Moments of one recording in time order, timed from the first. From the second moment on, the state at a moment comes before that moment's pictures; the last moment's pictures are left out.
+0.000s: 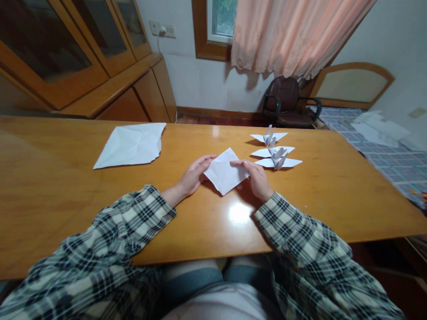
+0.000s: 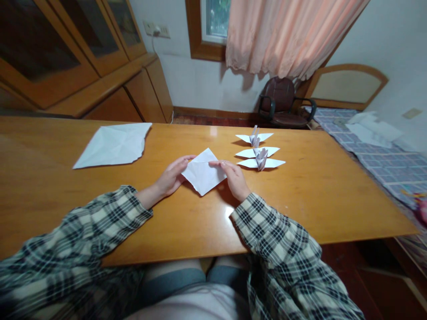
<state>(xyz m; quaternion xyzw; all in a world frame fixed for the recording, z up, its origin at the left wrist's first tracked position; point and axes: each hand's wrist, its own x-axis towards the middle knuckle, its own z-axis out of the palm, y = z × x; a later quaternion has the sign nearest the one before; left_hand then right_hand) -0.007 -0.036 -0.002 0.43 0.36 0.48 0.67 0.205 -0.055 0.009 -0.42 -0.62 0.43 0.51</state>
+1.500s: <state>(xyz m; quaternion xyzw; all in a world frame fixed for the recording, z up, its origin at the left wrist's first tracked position) -0.003 -0.034 -0.008 0.42 0.40 0.47 0.66 0.206 -0.051 0.006 -0.47 -0.54 0.44 0.54</state>
